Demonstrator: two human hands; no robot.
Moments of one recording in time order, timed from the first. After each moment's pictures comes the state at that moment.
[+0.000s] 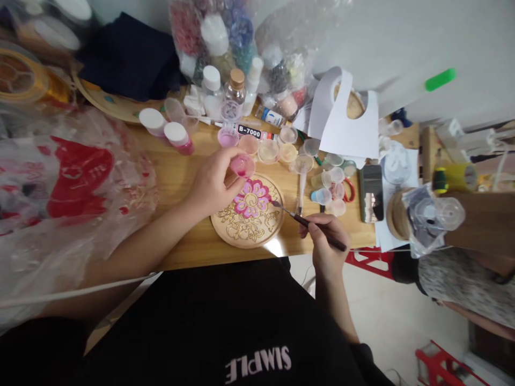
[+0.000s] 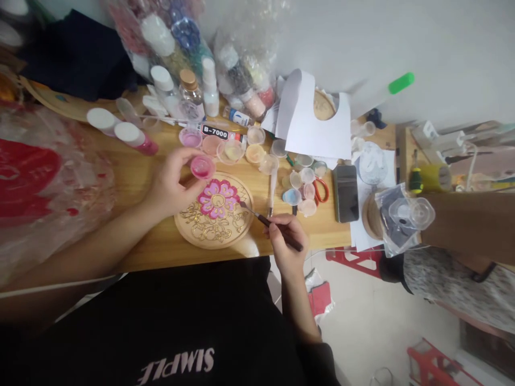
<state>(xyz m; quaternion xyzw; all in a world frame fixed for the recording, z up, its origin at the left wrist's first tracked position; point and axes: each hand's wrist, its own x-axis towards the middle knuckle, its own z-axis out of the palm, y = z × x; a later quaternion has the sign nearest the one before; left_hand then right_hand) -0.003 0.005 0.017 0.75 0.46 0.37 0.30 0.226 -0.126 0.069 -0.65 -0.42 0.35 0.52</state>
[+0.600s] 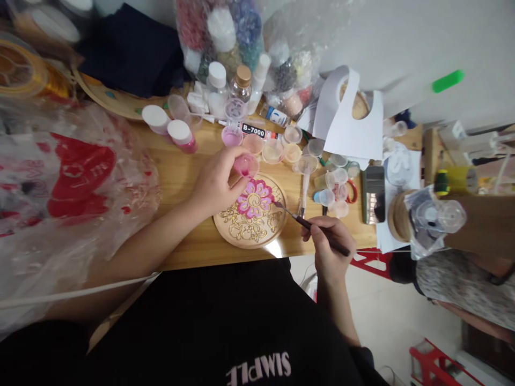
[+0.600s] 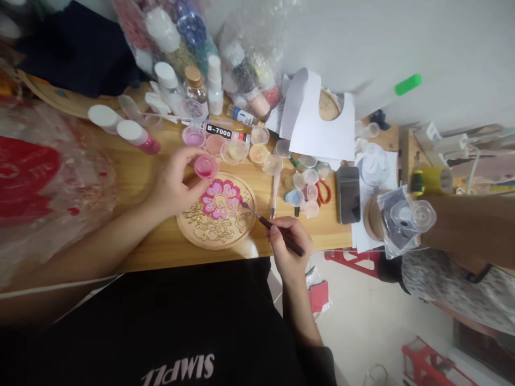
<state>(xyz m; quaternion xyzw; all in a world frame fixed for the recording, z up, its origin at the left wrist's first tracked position) -0.004 0.006 0.017 0.75 0.46 0.36 0.30 0.224 -0.130 0.074 -0.66 -0.46 0.33 0.49</state>
